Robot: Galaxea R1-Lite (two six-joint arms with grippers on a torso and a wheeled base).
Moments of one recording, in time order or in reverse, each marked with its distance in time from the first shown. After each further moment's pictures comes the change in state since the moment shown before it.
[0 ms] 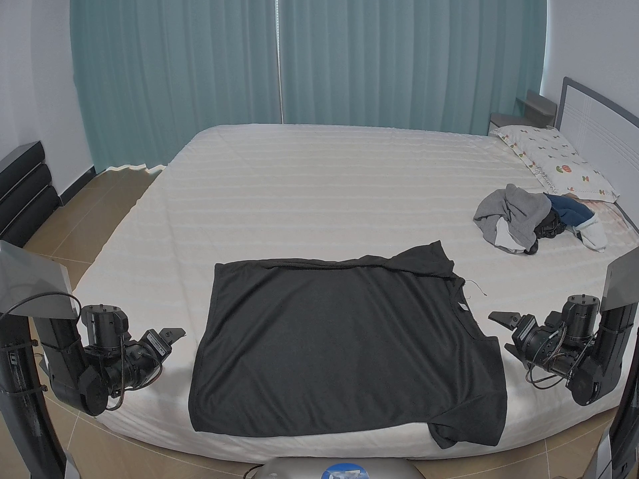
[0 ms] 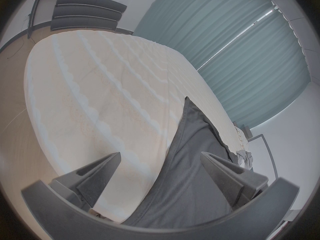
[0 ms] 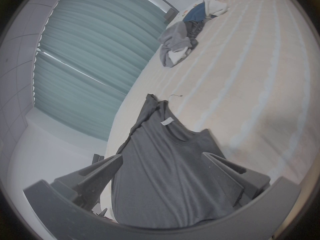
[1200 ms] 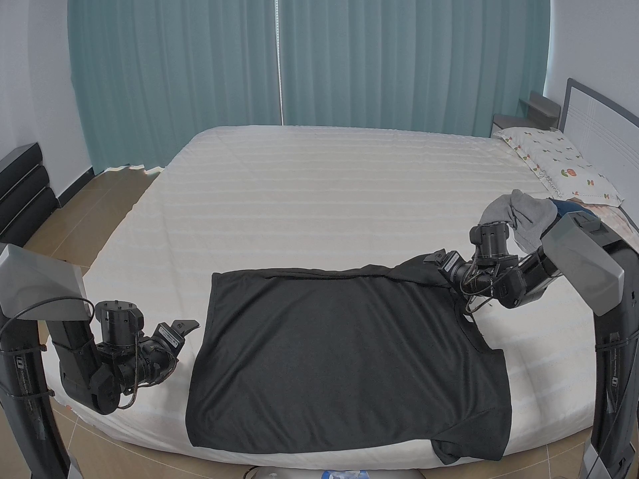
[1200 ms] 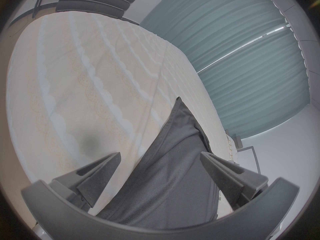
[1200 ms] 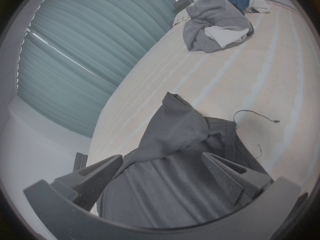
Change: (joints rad) left arm -0.080 0.020 -0.055 -0.001 0.000 -0.186; right arm 0.185 0.250 -1.156 1.010 -0.206 -0.011
